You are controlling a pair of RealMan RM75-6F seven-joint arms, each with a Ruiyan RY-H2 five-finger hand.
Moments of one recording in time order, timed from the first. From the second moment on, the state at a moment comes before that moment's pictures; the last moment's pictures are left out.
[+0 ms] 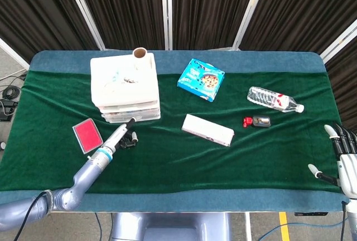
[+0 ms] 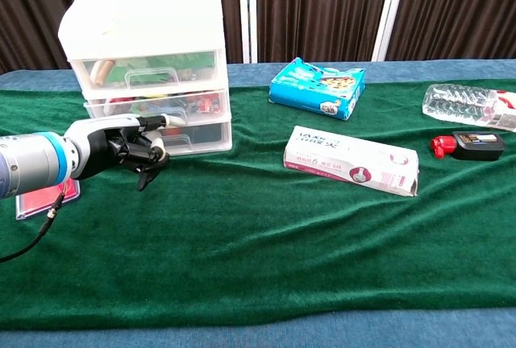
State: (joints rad) left arm -0.67 -1.57 -0.28 -1.50 0.93 0.65 -0.33; right arm 0.06 -1.10 0.11 -1.54 -1.55 1.60 0.20
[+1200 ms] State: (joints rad) left arm -0.53 -1.53 -0.17 -1.51 1.20 0.81 -0.45; right arm 0.05 -1.10 0.11 -1.55 -1.55 1.61 0.19
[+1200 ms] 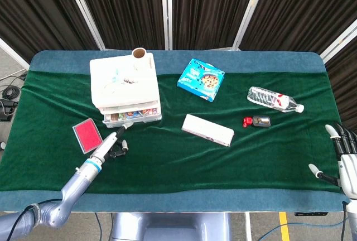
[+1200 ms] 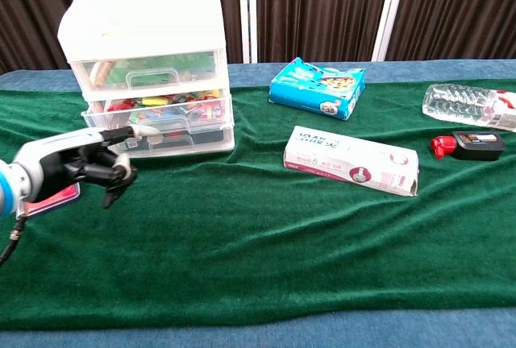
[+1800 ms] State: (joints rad) left arm -0.44 -1.50 -0.13 -1.78 1.24 1.14 0.08; right arm 0.06 -1.10 0.11 -1.55 -1.55 1.60 0.17
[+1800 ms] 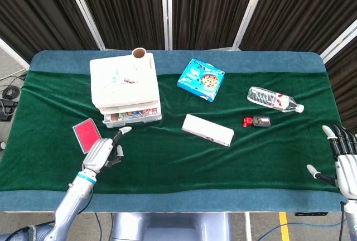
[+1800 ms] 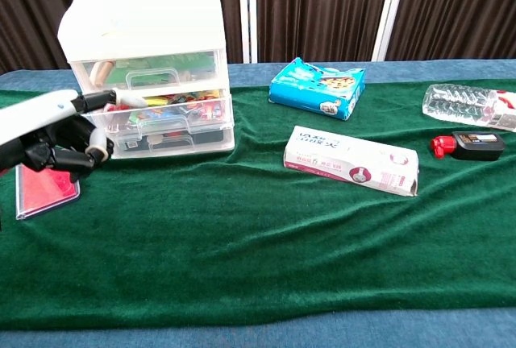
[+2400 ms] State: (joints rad) left arm -0.54 -1.55 -0.25 -1.89 0.85 1.24 0.53; right arm 0.06 -1.10 0.10 -1.55 -1.55 1.59 0.18
